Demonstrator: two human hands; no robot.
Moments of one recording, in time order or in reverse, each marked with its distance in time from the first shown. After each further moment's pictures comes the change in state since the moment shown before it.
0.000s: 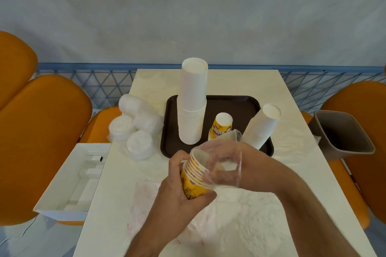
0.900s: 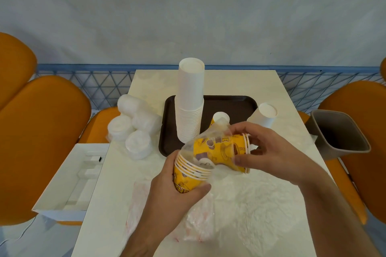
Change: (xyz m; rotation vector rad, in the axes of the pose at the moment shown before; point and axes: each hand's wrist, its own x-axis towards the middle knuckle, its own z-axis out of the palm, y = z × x) left_hand -0.003 0.000 -0.001 -0.015 0.113 -0.078; right_hand -0.034 0.001 -0.036 0.193 0.204 0.273
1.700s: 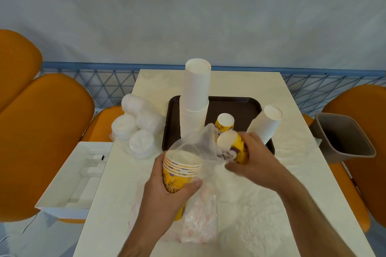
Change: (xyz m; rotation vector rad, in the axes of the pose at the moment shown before) left_hand -0.002 -0.011 -0.012 -0.136 0.131 -0.026; right_hand 0.025 0.056 0.030 -0.292 0.172 0.094
